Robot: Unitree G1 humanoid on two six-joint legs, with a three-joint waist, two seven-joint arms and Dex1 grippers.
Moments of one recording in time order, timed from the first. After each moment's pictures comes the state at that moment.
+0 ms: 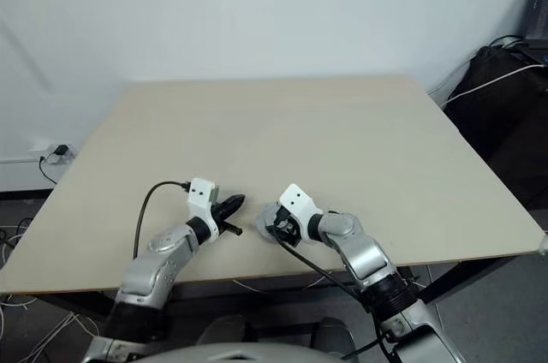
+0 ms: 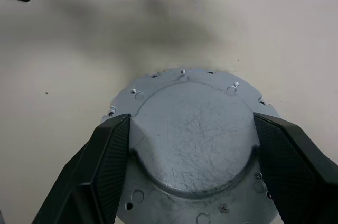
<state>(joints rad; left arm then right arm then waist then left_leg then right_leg) -0.12 0.20 -0.10 0.03 -0.30 0.46 -0.47 -0.25 -0.31 0.40 0.04 0.05 0.53 0.62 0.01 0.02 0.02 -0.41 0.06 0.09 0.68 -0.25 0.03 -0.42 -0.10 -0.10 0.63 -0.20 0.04</state>
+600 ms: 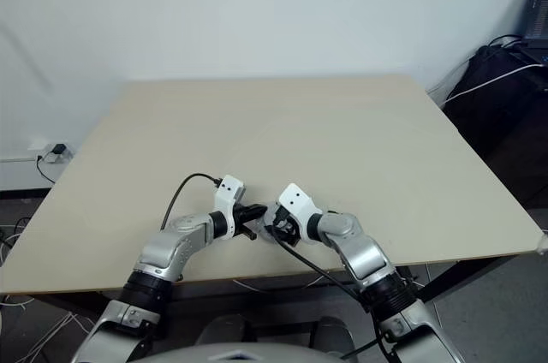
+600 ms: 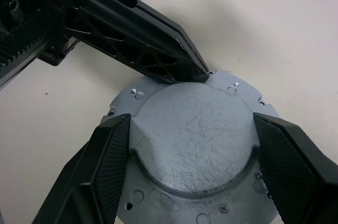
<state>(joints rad) -0.25 0.21 -0.20 0.17 -0.24 0.60 -0.57 -0.25 -0.30 0.40 0.04 0.05 0.54 0.62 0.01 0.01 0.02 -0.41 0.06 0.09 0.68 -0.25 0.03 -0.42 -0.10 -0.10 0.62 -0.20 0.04</state>
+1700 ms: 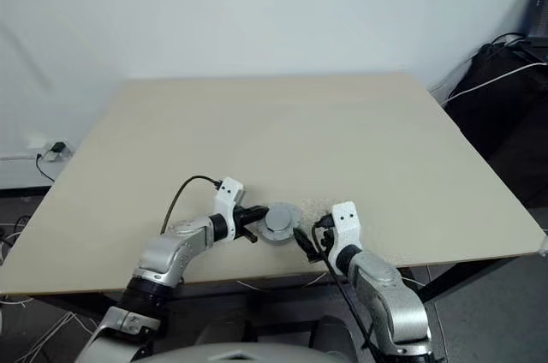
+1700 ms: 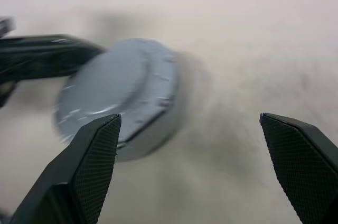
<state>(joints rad) -0.22 0.19 -0.19 0.13 -0.24 0.60 -0.58 0.18 -0.09 0.01 -0.39 0.27 0.81 0.30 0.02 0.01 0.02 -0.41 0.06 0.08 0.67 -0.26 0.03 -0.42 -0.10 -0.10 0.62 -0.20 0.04</state>
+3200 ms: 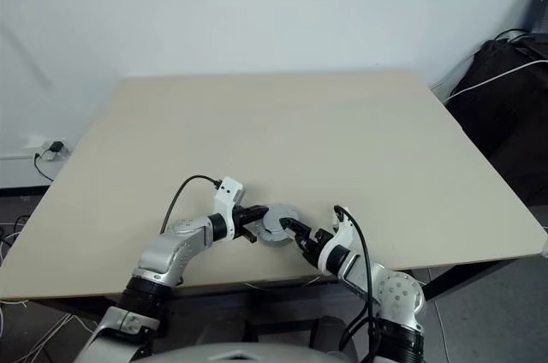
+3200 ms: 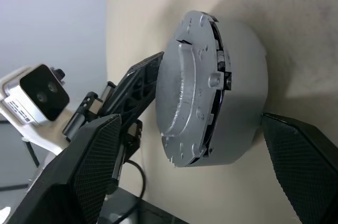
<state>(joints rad) -0.22 0.19 -0.19 0.14 -0.24 0.58 -0.59 0.02 0.08 -0.35 -0.09 1.06 1.22 0.06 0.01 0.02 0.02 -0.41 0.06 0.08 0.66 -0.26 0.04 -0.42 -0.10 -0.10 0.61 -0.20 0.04</state>
